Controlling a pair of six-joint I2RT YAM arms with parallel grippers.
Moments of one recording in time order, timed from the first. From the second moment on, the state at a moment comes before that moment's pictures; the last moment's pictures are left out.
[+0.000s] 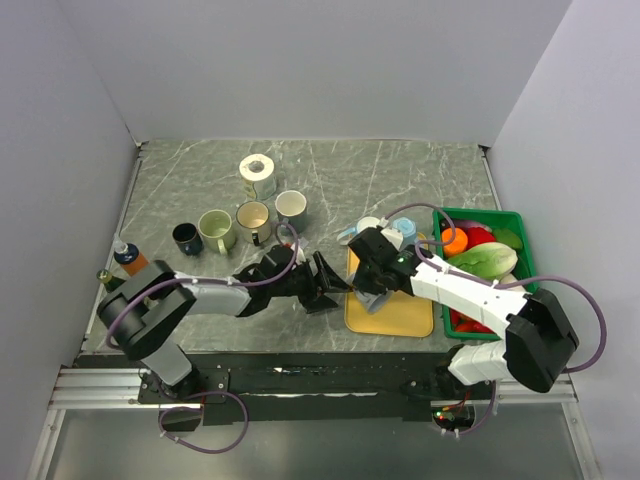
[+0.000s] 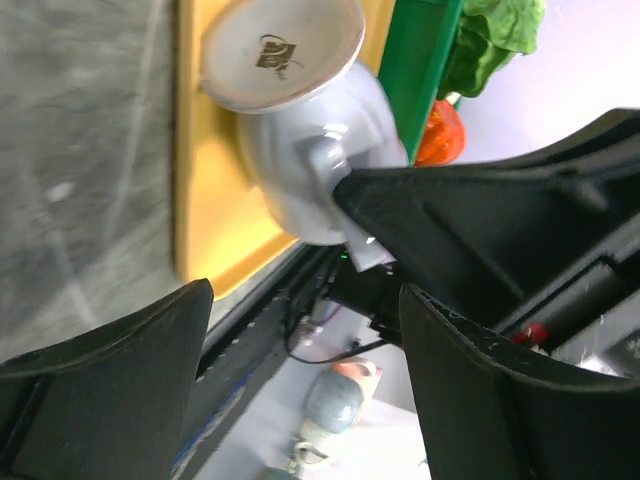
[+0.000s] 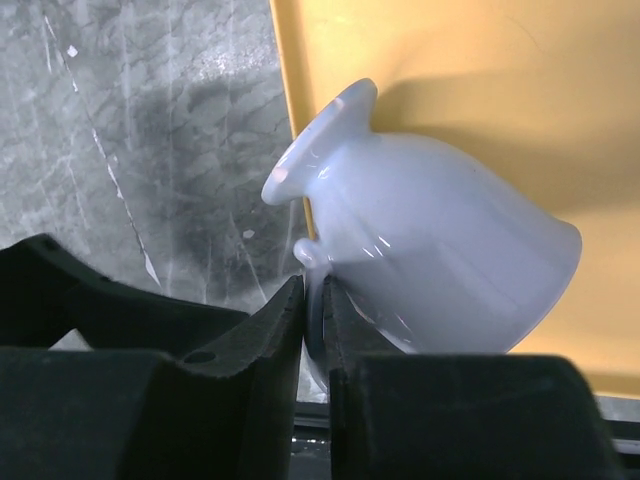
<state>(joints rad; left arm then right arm) -0.82 1.58 0.60 0.49 0.40 -1.36 0.76 1.33 0.88 -0.63 0.22 1.02</state>
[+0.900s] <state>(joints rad) -0.85 1.83 0.69 0.73 0.49 -1.52 0.77 1.04 0.84 -0.67 0.25 1.03</state>
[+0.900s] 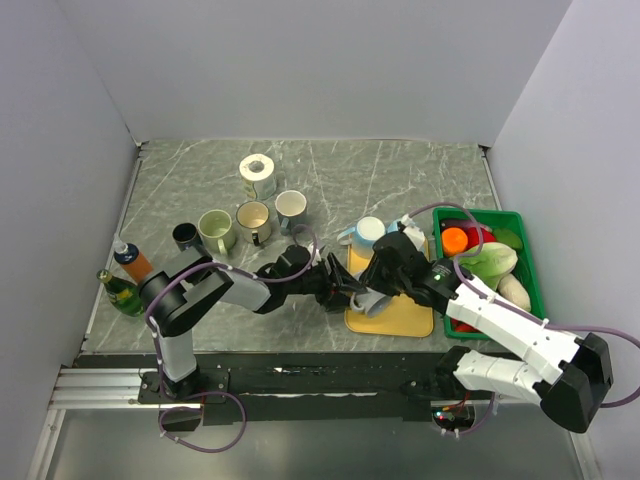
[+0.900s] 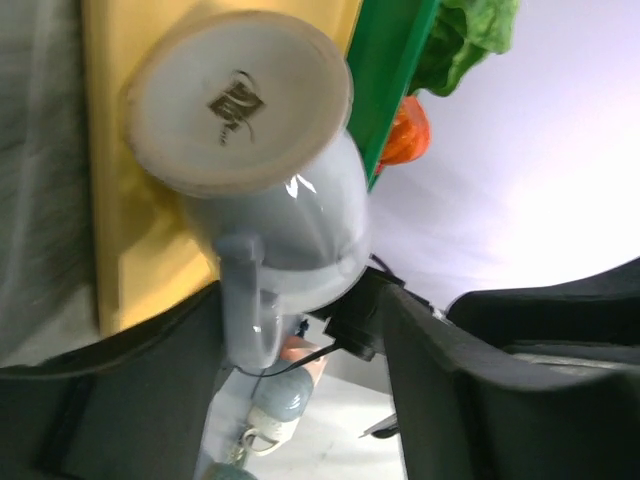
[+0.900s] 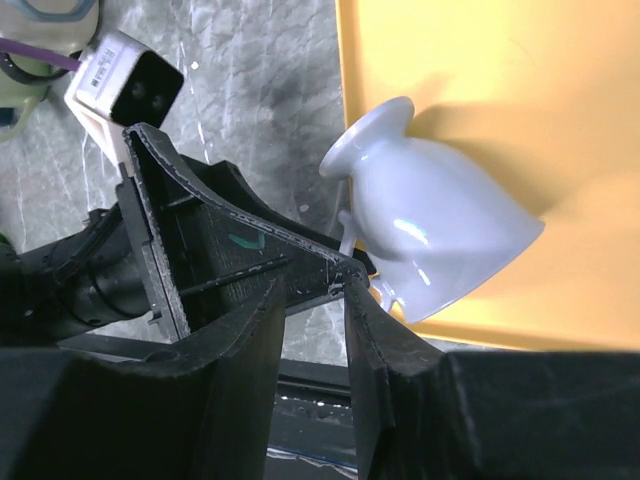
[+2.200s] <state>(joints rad) -0.89 1.81 0.76 0.61 0.47 -1.43 0.77 0.91 0.78 -0.70 0.27 1.03</state>
